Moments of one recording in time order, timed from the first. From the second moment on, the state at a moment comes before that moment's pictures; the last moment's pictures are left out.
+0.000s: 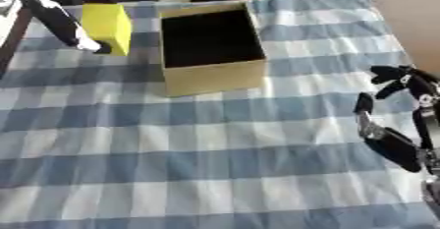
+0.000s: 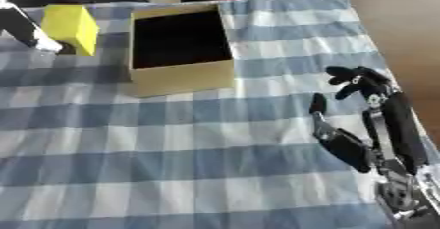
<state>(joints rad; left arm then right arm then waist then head) -1.14 0.54 -0.18 -1.13 -0.56 -0.14 -0.69 -0.05 -0.50 0.15 -1.98 0.64 -0.08 -0.35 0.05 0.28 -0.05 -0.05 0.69</state>
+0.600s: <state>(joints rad) -1.18 0.46 -0.21 -1.12 -0.35 -0.19 -0.43 -0.09 -0.50 0.15 -1.98 0.64 -0.08 -0.35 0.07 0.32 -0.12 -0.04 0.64</state>
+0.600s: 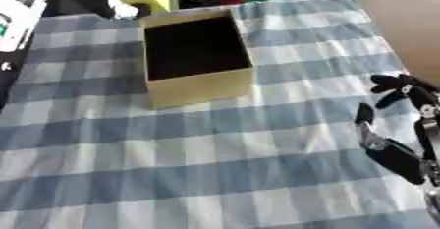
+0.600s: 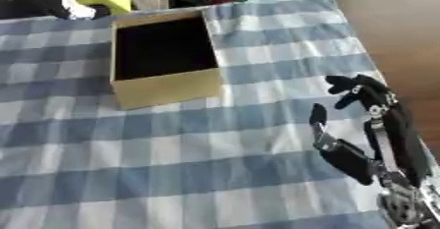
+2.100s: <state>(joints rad) -1.14 0.44 -0.14 -0.95 -0.49 -0.51 -0.31 -0.13 -0.49 0.17 -1.98 0.65 -0.08 -0.34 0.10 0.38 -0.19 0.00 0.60</state>
